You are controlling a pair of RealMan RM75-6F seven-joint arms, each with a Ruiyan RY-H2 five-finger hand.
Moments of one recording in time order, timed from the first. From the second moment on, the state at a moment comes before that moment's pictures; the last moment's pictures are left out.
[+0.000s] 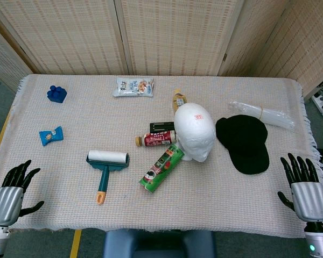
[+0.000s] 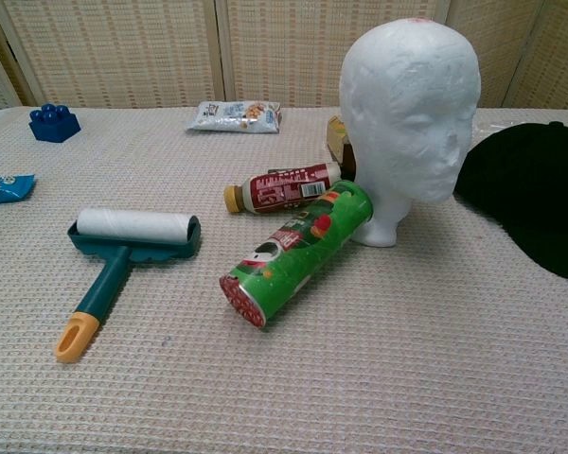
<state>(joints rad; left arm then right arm) -0.08 -1.17 -0.01 -1.59 1.58 1.52 0.06 0.03 -1.19 0.02 -1.61 -1.54 1.59 -0.31</state>
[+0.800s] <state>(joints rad) -0.09 -1.18 -0.01 -1.59 1.58 1.51 0.05 0.12 -1.49 -0.03 -0.73 -1.74 1.56 -0.37</state>
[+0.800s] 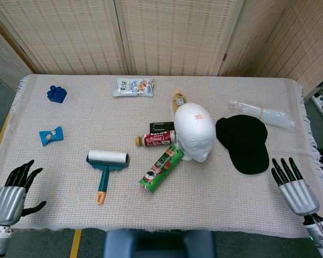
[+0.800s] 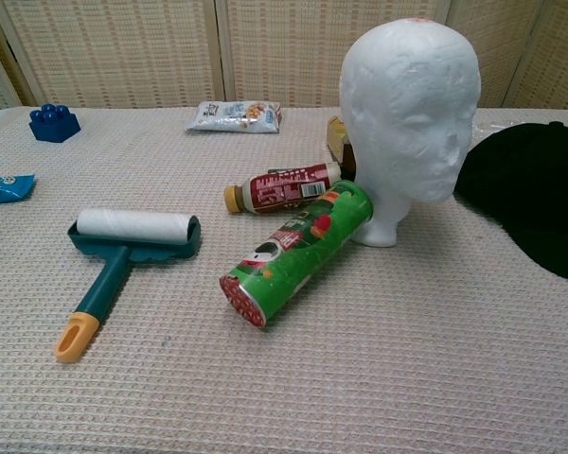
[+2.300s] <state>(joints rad) -0.08 -1.22 -0.05 -1.52 1.56 1.58 0.08 0.30 -1.95 -0.07 -0.09 -1.70 1.48 -0.17</state>
